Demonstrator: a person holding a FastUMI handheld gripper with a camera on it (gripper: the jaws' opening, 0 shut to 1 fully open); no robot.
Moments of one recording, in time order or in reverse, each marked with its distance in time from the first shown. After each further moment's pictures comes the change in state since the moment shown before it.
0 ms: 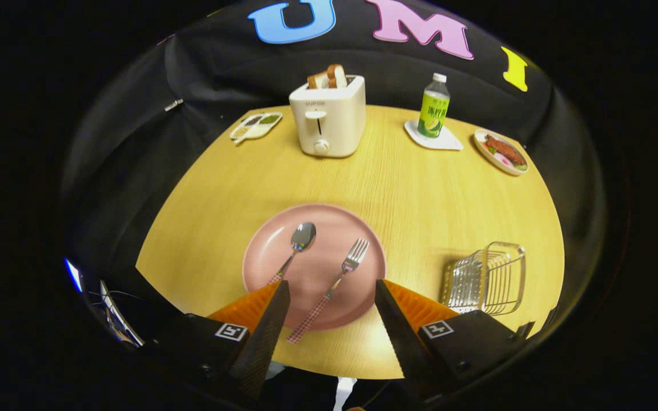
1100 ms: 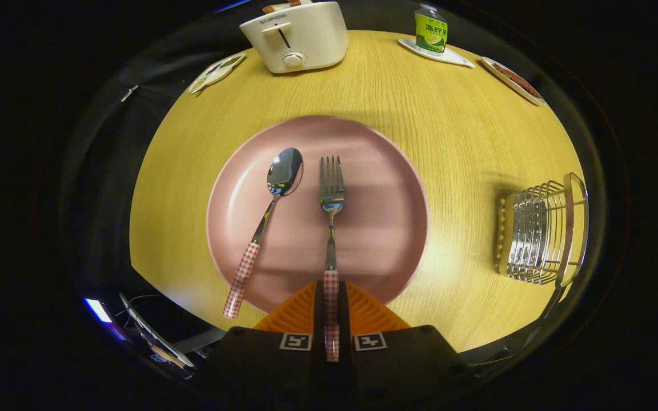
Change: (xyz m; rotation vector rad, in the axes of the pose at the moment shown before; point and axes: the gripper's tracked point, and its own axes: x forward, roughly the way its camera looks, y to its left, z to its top) arm 0.044 0.004 -0.055 0.175 0.346 0.024
